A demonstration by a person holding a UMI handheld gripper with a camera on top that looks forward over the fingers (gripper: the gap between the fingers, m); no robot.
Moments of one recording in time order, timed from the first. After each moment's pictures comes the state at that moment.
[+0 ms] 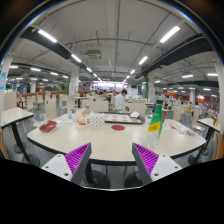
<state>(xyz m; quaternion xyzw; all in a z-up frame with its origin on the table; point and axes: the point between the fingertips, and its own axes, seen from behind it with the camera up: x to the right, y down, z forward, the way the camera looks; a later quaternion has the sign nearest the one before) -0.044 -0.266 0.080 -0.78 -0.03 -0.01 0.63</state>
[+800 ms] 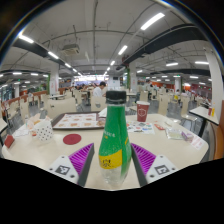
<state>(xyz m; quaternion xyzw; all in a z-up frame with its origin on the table) 0.143 -0.089 0.073 -0.80 0.06 -0.04 0.60</state>
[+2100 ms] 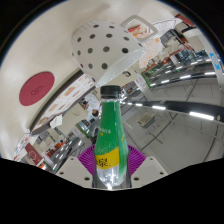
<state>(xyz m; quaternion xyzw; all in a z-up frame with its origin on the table) -0.052 0.125 0.209 -0.21 -0.61 -0.72 0.27</state>
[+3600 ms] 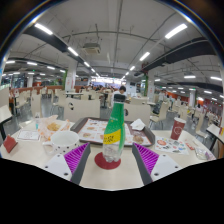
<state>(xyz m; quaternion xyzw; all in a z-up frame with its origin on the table) -0.013 0.028 0.089 -0.79 -0.04 -0.03 0.61</state>
